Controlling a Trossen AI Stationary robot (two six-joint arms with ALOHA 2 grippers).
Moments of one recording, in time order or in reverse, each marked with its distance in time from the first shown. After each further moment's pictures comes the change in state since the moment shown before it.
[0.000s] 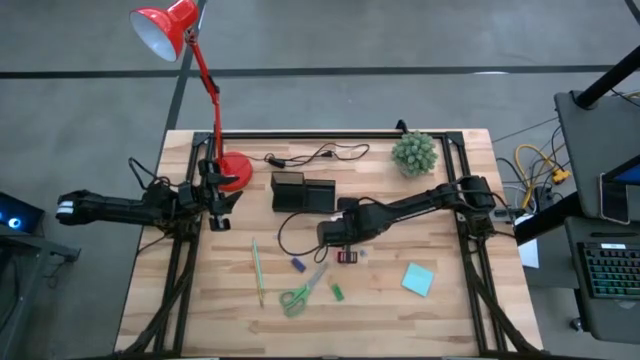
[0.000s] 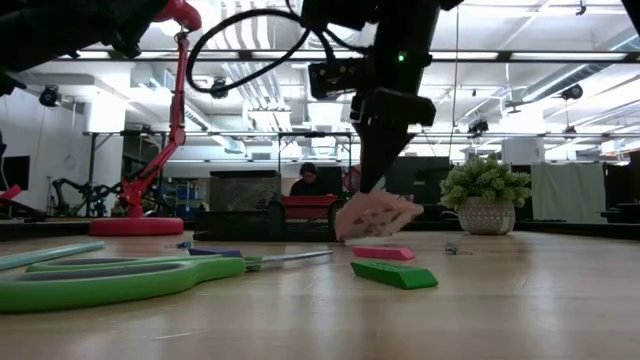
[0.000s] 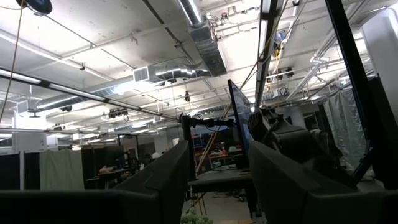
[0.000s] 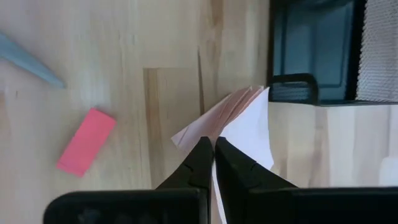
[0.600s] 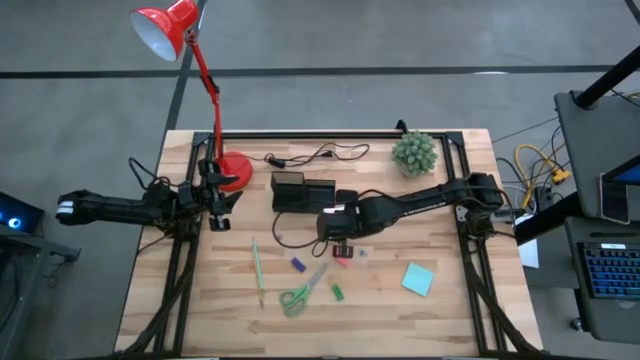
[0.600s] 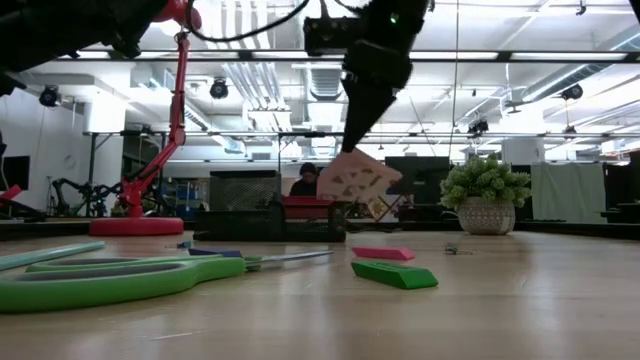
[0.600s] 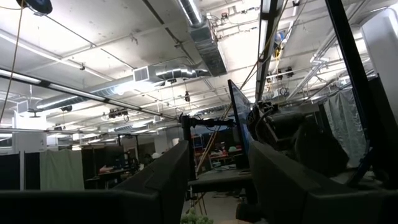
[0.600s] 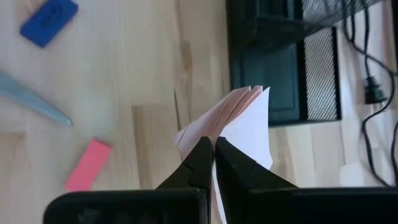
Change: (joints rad) left arm 0.000 0.000 -0.001 0.001 0.000 0.000; right arm -0.003 -0.058 0.062 -0.003 0.053 0.007
